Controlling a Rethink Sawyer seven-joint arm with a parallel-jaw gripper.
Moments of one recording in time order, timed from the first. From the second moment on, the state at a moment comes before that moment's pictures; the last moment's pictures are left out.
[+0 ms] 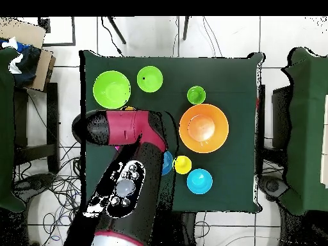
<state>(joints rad) 0.21 -0.59 -0.35 1.46 0.02 0.66 2.00</state>
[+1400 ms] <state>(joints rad) 0.30 -0.74 -0.37 1.55 0.07 0.72 2.00</state>
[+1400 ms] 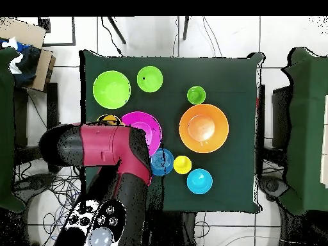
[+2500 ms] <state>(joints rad) 0.24 -0.74 -0.37 1.63 0.07 0.61 2.00</state>
